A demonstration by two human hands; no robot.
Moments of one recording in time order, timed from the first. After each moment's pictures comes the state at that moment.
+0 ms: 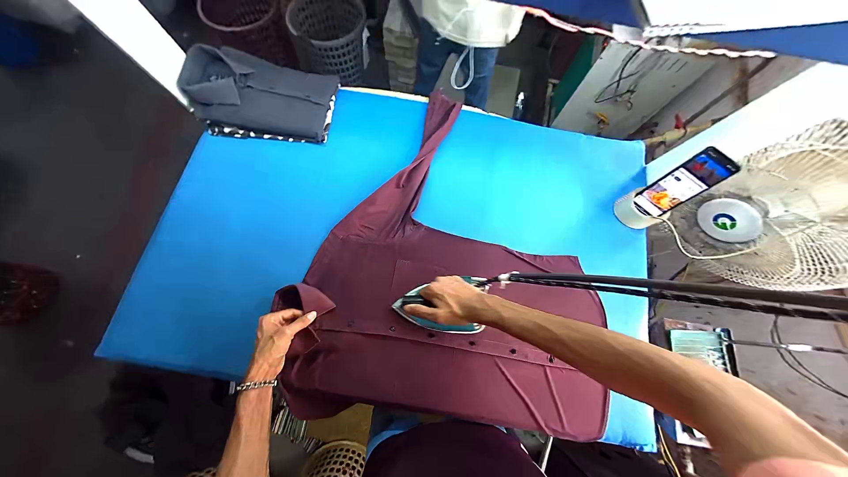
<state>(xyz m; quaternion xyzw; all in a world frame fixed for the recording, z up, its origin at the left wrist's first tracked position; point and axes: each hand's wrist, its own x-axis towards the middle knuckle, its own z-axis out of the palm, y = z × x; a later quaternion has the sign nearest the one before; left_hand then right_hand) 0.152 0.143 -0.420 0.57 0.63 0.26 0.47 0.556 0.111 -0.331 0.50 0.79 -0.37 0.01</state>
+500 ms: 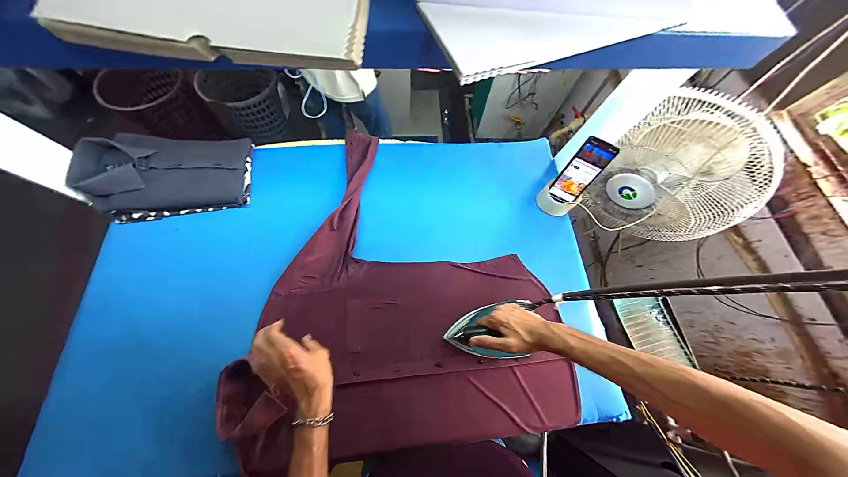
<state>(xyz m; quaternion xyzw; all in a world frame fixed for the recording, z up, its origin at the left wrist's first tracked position) 0.337 0.137 -0.358 0.69 0.69 0.19 0.10 0.727 -0.020 -0.331 0.58 0.74 -0.33 -0.02</state>
